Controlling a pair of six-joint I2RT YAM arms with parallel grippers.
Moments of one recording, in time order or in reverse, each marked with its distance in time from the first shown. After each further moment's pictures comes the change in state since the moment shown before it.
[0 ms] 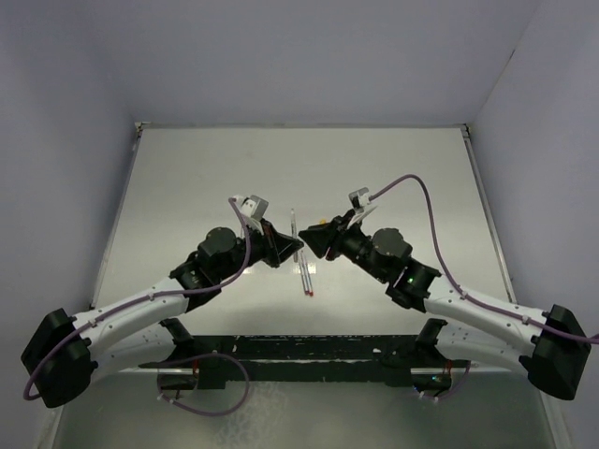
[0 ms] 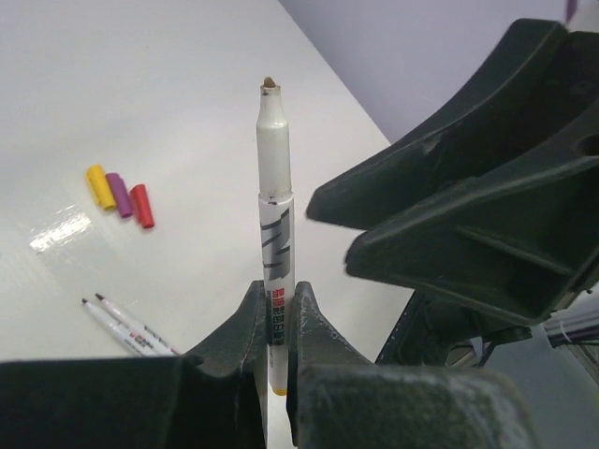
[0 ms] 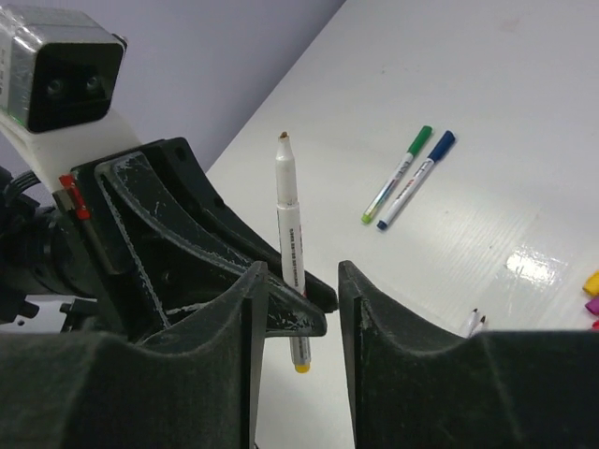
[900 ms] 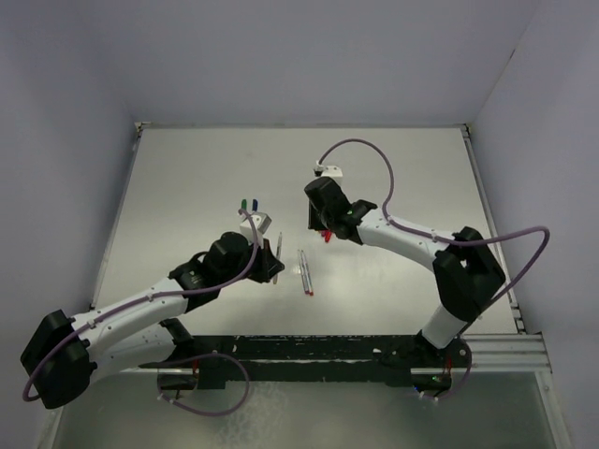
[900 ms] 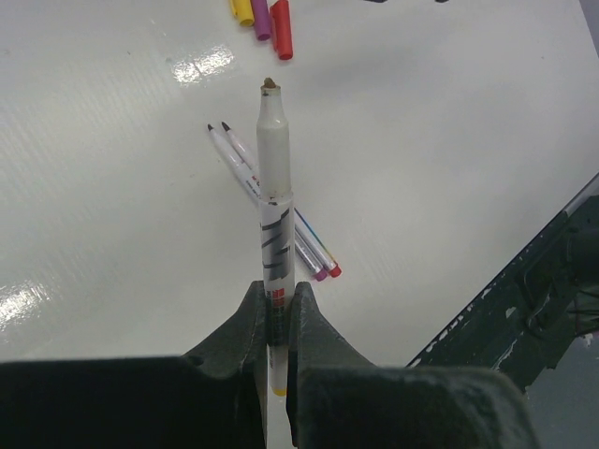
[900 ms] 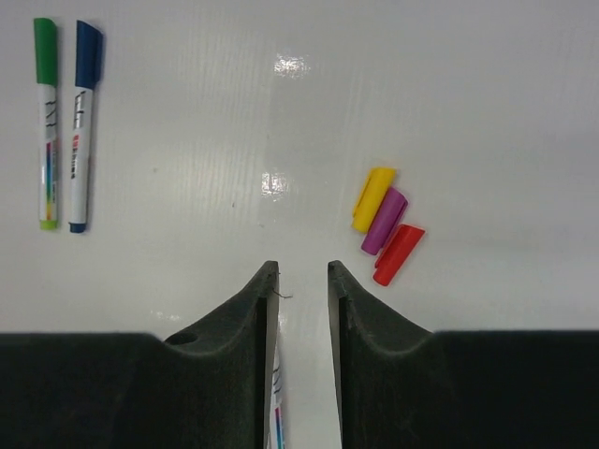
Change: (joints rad) left arm 0.000 -0.017 0.000 -0.453 -0.126 0.038; right arm -0.157 0.631 0.557 -0.679 0.256 0.013
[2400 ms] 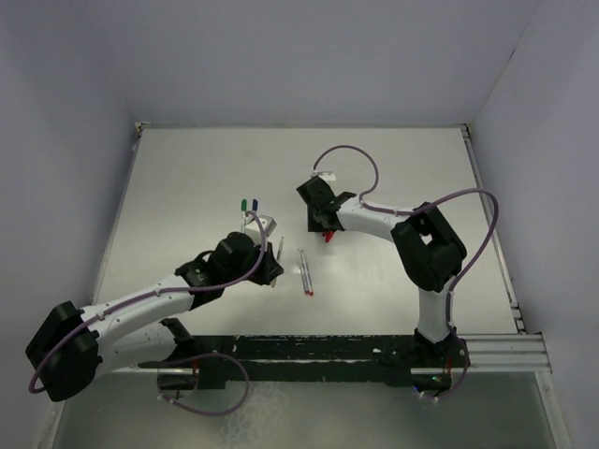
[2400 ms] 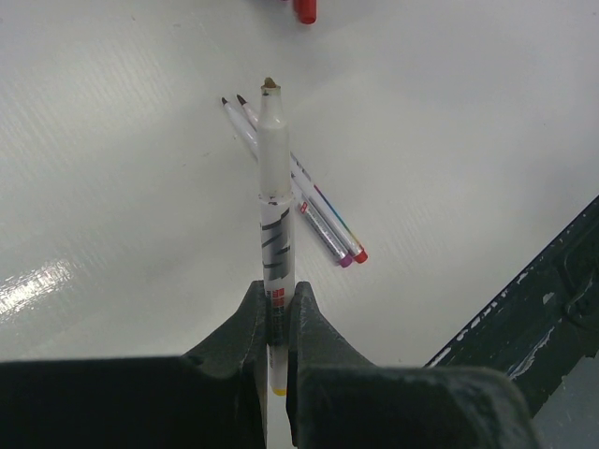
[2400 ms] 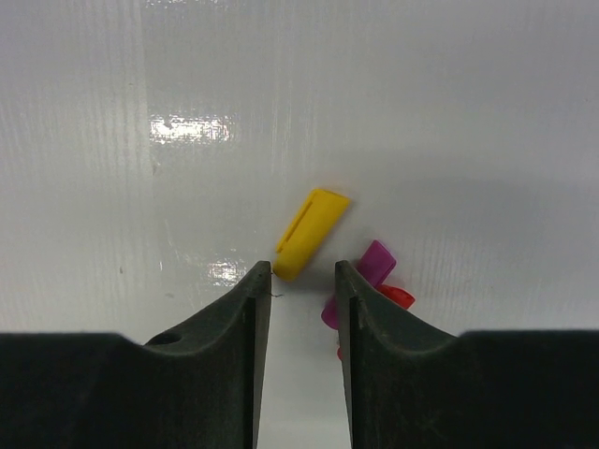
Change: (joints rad) left arm 0.000 0.055 0.000 -0.018 0.006 0.048; right arm -0.065 0.314 0.151 -0.086 -0.002 -0.002
